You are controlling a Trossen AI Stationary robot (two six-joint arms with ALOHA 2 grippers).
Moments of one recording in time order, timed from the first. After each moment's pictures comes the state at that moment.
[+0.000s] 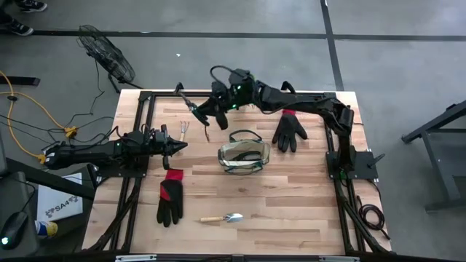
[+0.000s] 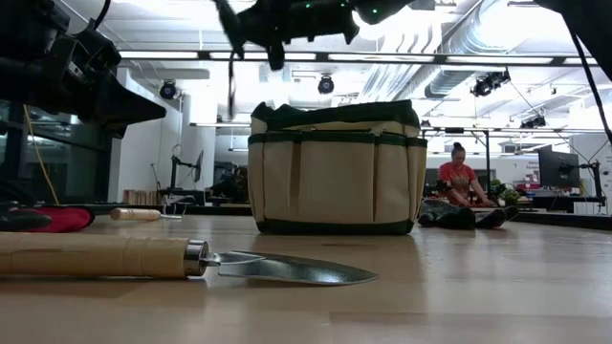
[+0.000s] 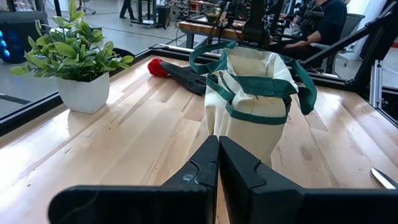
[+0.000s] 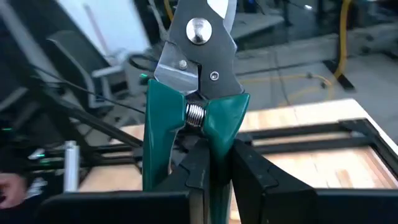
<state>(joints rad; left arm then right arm) 0.11 0.14 0.02 0.00 -0.09 -0.14 -0.32 1.98 1.78 0.02 -0.54 0.15</state>
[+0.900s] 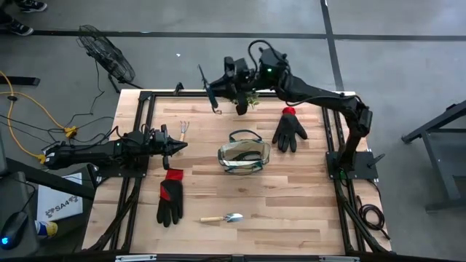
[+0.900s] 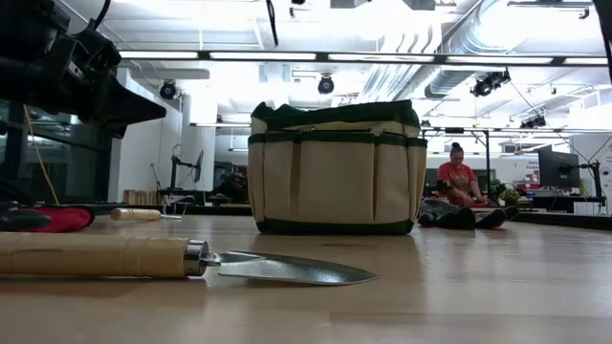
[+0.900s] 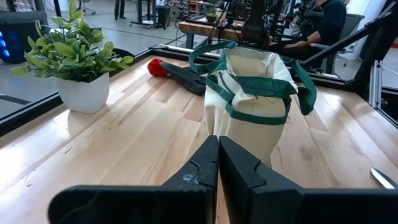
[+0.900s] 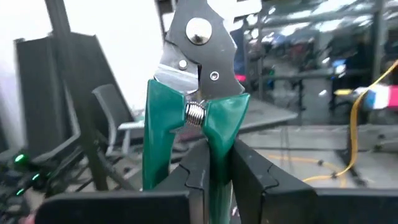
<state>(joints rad) 0.11 0.14 0.02 0.00 -0.09 -0.14 -0.37 1.79 1.78 0.19 -0.63 0.18</state>
